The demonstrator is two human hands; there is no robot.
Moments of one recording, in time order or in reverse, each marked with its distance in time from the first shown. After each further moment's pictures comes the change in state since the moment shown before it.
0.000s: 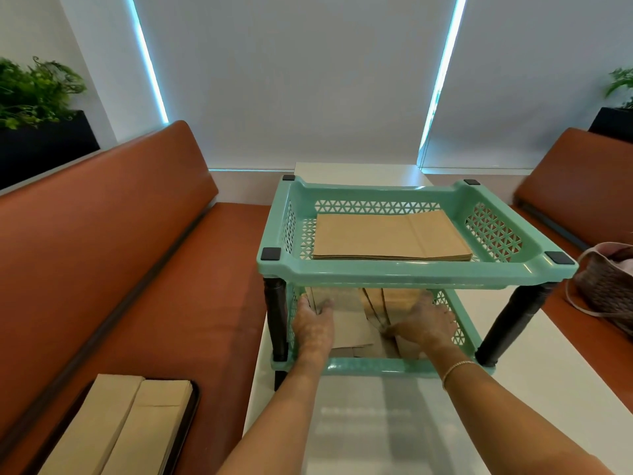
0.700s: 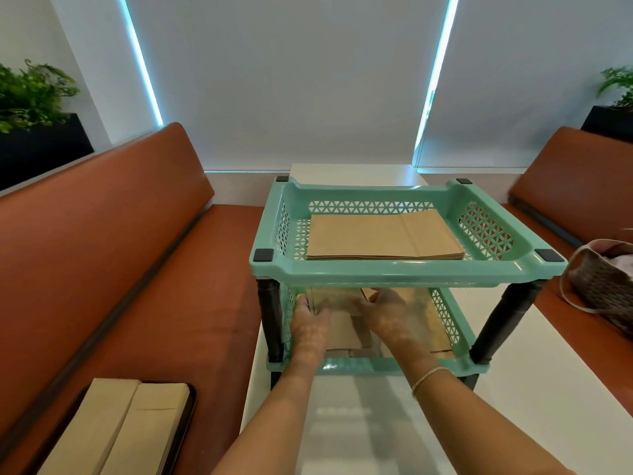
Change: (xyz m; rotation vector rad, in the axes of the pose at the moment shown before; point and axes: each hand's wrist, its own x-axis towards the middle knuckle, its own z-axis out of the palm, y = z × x) left_hand 0.003 -0.003 0.002 -0.076 -0.064 -0.016; right_hand -0.018 -0.042 0.011 0.409 -0.054 -0.201
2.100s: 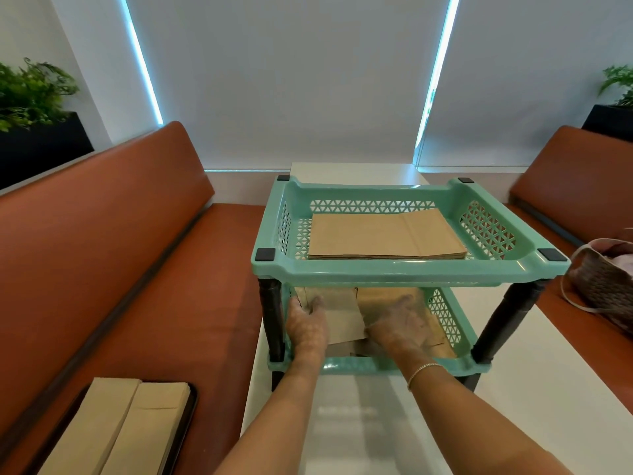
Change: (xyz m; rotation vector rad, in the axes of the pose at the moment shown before) left_hand -0.002 0.003 0.000 -0.020 0.165 -0.009; right_hand -0.008 0.016 0.005 -0.423 0.117 0.231
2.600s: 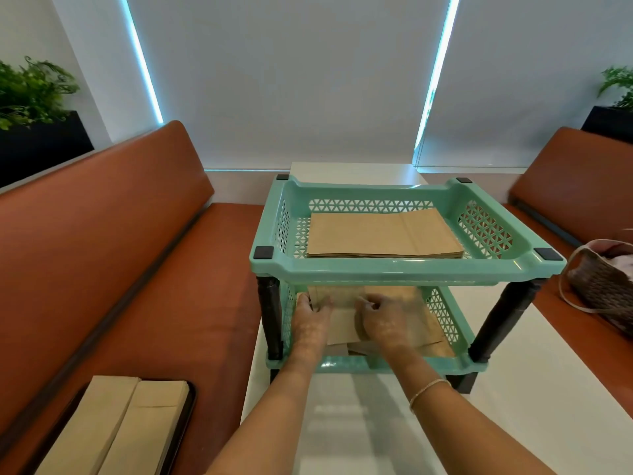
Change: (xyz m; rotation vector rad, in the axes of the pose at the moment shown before) left_hand 0.005 -0.005 0.002 -0.037 -0.204 0.036; right_hand -0.016 -0.010 -0.013 0.426 -0.072 -0.218
